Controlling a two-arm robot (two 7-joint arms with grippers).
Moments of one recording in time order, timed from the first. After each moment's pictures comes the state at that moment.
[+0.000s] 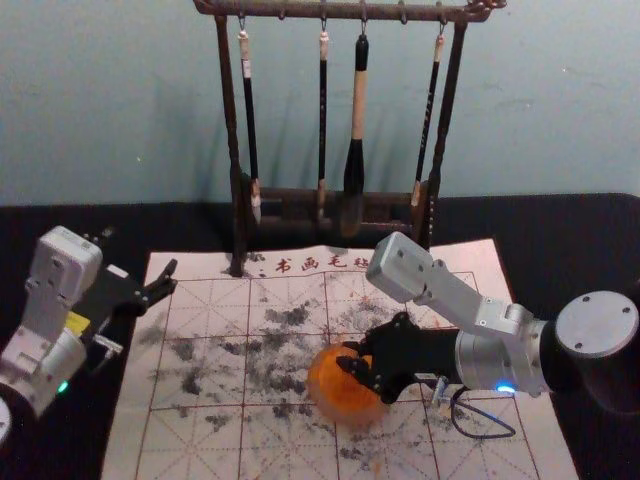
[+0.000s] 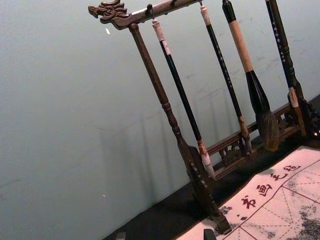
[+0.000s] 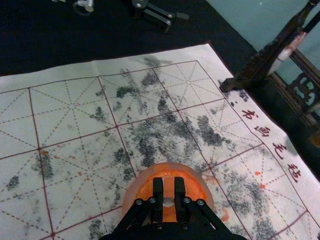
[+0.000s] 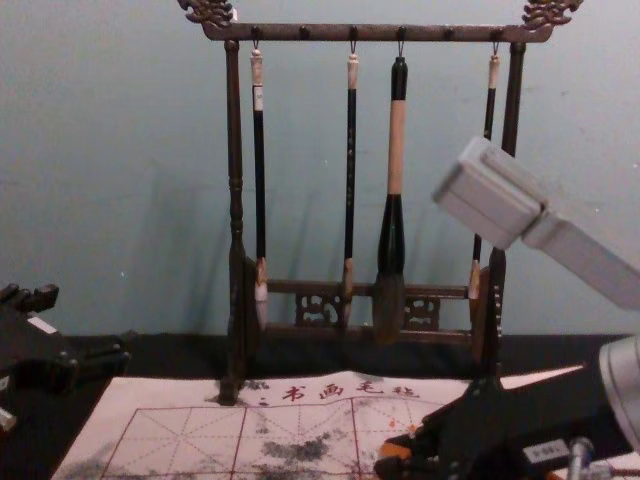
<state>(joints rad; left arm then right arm) -0.20 0.60 0.45 -1.41 -0.25 -0.12 0.03 0.43 0.53 -0.67 -1.59 0.14 0.45 0.64</state>
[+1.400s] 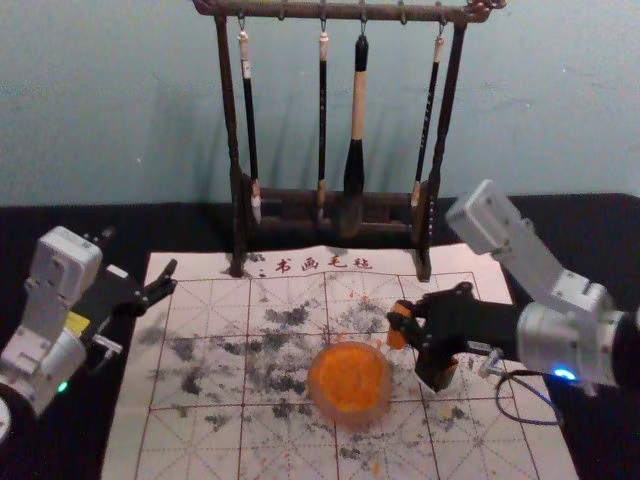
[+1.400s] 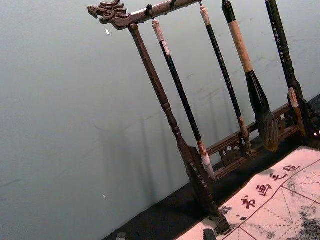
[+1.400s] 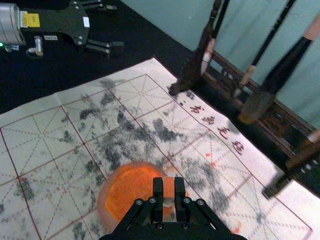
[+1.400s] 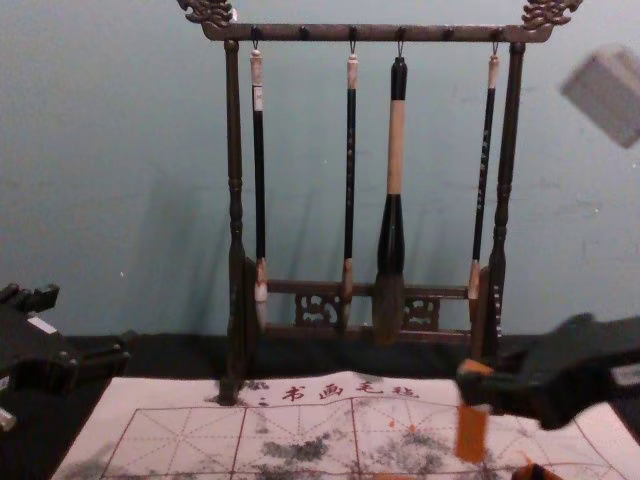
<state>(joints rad) -0.20 0.60 0.45 -1.41 -0.25 -0.12 0.03 0.29 0.59 -0.49 -1.75 0.30 0.55 0.50</state>
